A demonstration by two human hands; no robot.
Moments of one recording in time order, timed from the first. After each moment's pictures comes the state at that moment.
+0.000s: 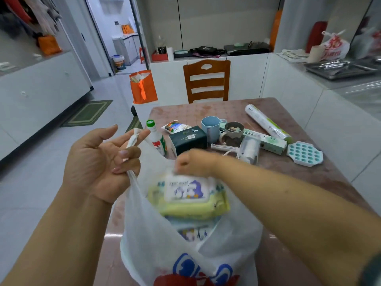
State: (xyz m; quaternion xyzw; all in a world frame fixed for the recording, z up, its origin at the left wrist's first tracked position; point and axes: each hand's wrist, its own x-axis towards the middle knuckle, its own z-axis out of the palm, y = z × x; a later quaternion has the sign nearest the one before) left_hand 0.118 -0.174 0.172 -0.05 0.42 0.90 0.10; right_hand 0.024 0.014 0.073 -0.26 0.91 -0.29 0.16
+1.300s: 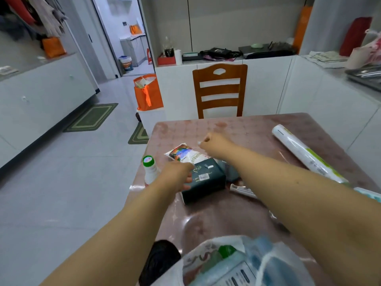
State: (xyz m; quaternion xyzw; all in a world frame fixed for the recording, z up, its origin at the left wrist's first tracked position) left_hand -0.151 -0.093 0.073 -0.21 0.74 0.61 0.18; right_hand -0.238 0.036 0.055 -0.03 0.93 -0.34 0.09
